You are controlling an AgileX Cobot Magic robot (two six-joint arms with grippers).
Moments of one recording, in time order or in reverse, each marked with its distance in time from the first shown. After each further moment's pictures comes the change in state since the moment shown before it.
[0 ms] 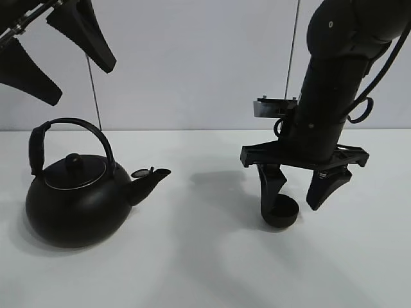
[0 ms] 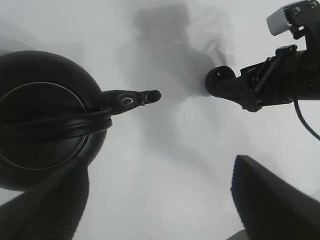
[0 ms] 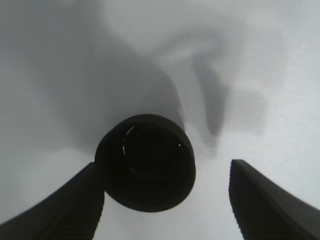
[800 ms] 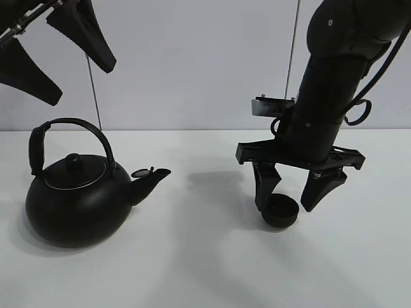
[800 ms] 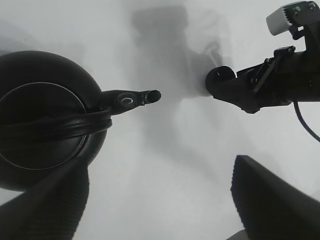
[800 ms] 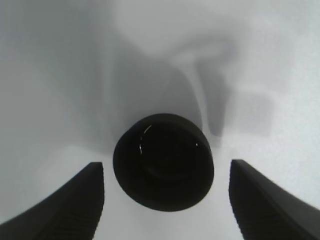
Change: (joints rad) left arm 0.000 0.000 0.000 0.000 0.000 0.000; right arm 0.000 0.000 0.000 0.054 -0.004 -0.012
